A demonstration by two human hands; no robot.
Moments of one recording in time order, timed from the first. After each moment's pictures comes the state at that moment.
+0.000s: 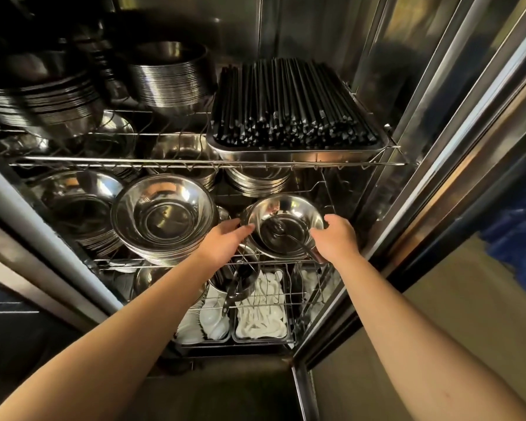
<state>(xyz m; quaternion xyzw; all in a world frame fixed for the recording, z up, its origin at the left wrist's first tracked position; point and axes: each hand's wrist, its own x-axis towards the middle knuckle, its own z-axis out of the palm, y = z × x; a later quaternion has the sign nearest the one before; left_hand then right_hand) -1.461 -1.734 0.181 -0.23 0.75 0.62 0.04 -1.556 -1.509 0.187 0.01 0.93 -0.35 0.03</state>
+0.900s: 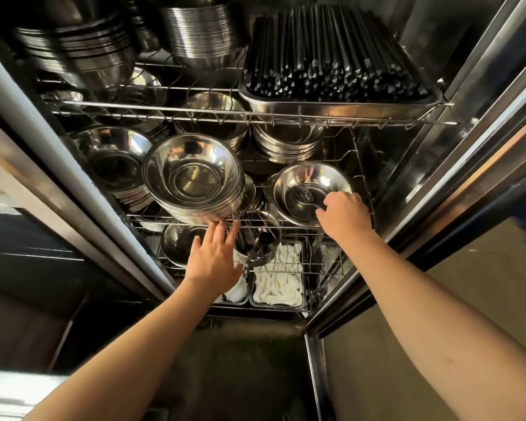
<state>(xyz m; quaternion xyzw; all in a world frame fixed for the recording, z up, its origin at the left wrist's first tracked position) -1.364 -1.745 0.105 -0.14 0.99 0.02 0.00 -1.529 -1.534 0.186 -0.16 0.98 -0.07 -0.03</state>
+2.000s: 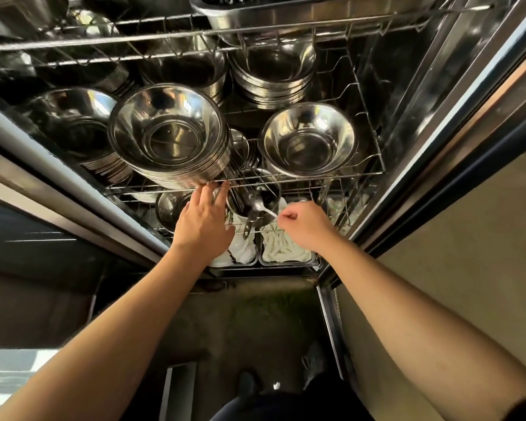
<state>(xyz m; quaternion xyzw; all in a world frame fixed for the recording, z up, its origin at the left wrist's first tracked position) -1.363 -1.747 0.115 -0.13 0.99 0.01 0.00 -1.454 -1.544 0.098 -0.19 0.88 -0.37 0.22</state>
